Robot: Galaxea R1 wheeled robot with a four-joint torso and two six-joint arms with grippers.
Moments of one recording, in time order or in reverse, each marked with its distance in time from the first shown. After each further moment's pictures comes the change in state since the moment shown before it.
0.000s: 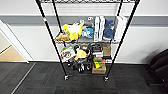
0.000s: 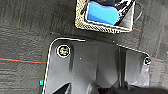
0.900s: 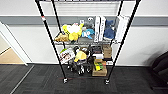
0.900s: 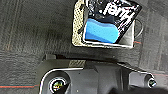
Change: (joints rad) left arm -0.089 0.042 -0.058 -0.035 0.073 -0.001; right arm 0.135 -0.009 -0.031 0.019 -0.081 0.016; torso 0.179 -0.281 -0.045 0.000
